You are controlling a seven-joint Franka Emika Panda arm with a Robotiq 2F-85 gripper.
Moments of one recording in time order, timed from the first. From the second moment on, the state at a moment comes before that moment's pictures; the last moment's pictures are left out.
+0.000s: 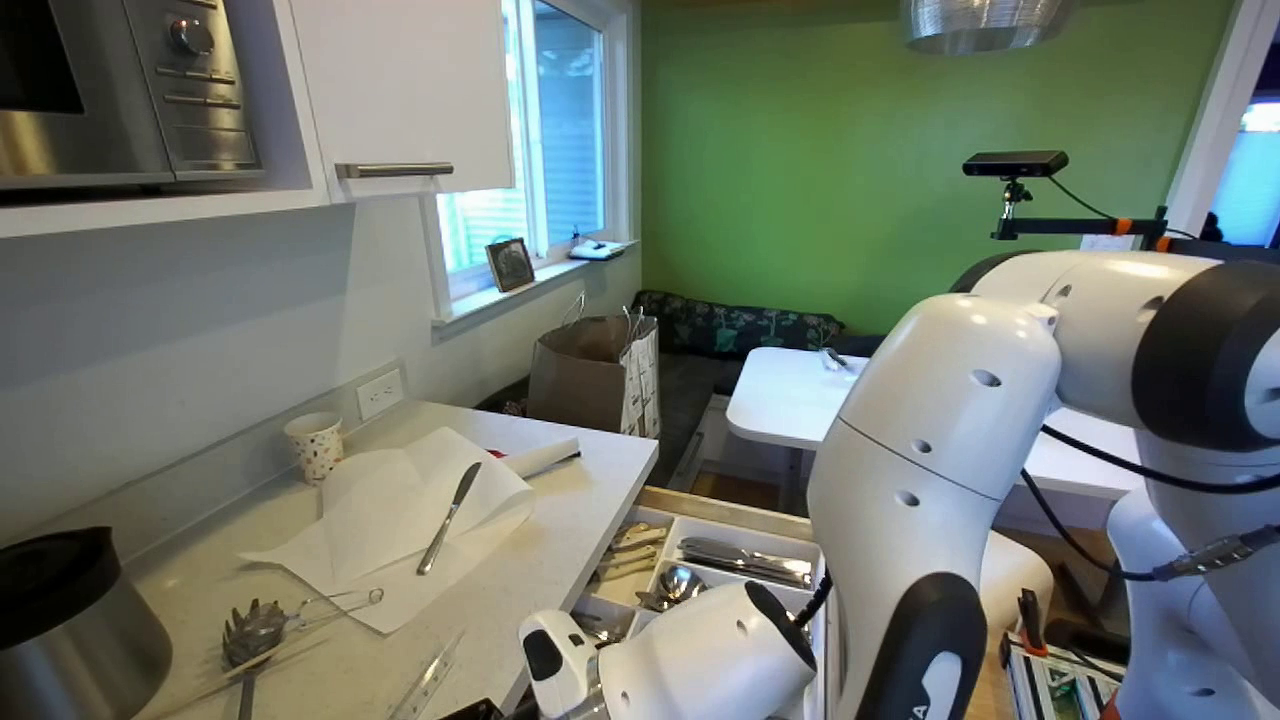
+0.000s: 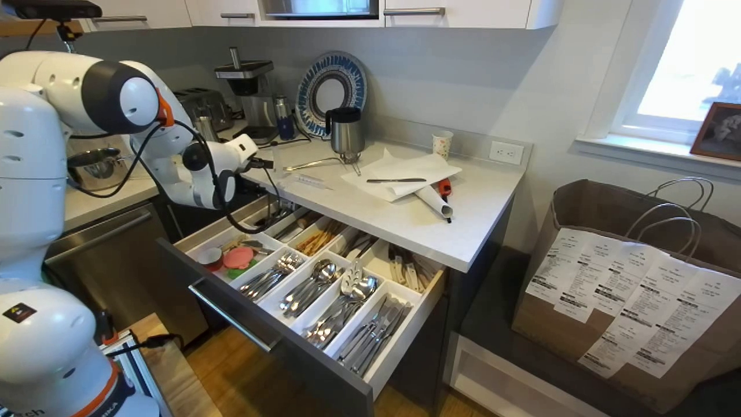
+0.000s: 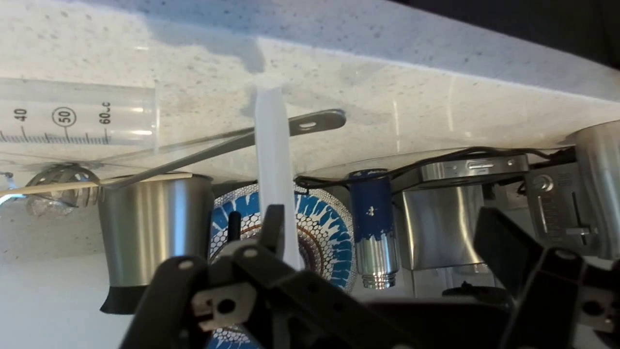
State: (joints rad) arm 0.37 0.45 0.26 -2.22 -0.02 3.79 -0.02
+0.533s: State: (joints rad) arm -0.01 0.25 0.53 -2.44 -0.56 3.56 0.44
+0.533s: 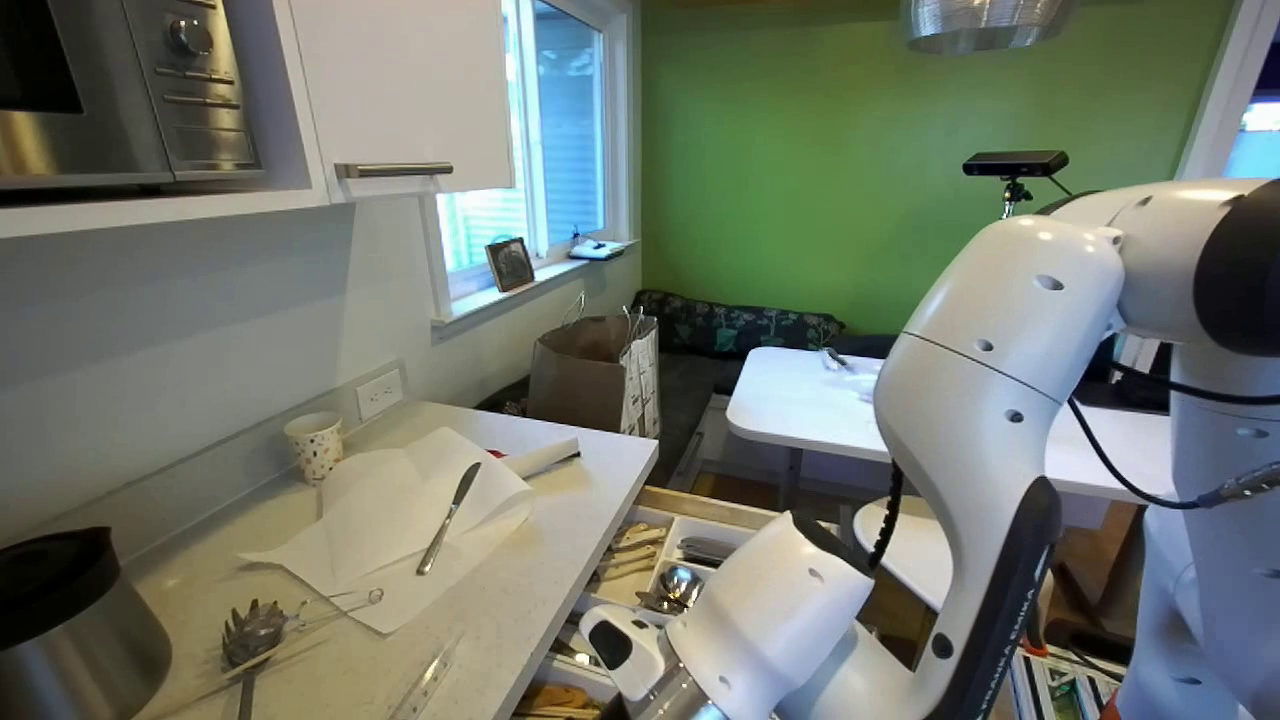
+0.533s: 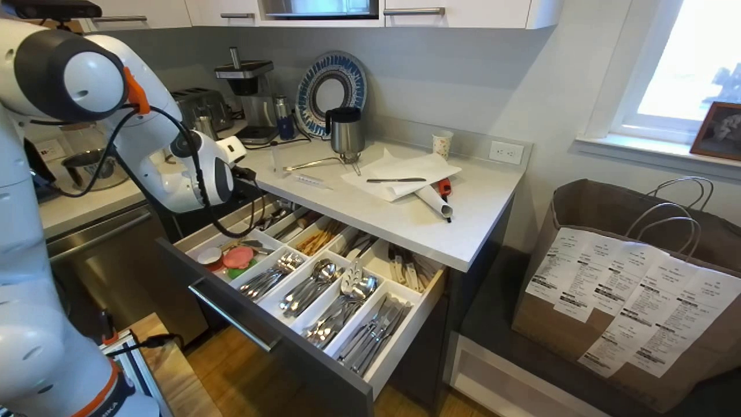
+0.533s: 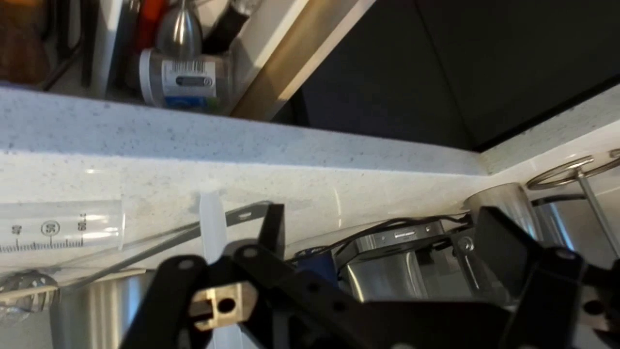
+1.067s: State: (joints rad) arm -0.34 0.19 0.77 -2.58 -0.95 3.44 0.82
